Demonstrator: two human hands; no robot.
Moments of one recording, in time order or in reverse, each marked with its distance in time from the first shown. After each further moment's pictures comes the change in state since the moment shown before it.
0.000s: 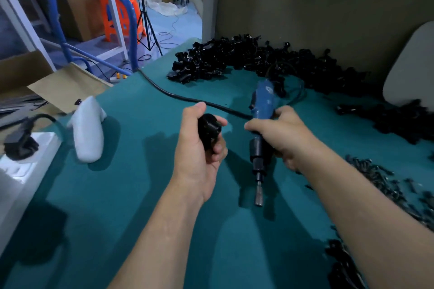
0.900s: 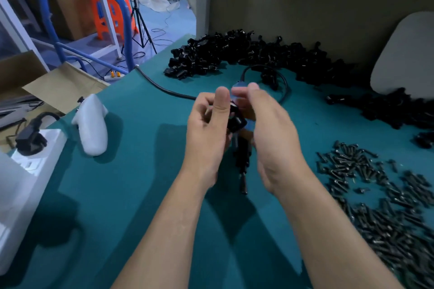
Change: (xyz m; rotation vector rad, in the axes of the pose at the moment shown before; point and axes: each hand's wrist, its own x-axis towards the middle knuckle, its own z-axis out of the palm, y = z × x) left_hand -0.014 -0.002 0.017 0.253 -0.143 0.288; right_hand -0.089 -0.016 0.019 0.471 0.001 -0.329
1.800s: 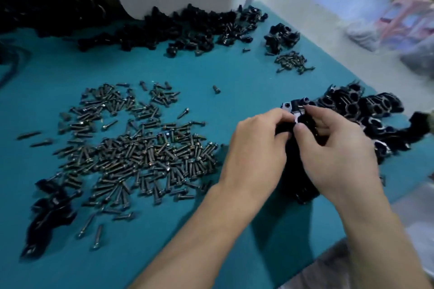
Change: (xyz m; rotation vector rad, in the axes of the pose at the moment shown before) left_hand -0.268 -0.104 0.301 0.620 -1.003 0.060; right_hand -0.238 -0.018 -0.386 -0.920 0.946 0.353
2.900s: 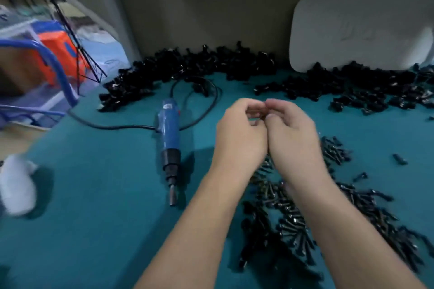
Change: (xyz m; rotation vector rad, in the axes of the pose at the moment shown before) left_hand -0.007 -0.068 -0.272 -0.056 0.600 -0.282; right_hand -0.065 -0.252 0.183 0.761 -0.549 -0.211
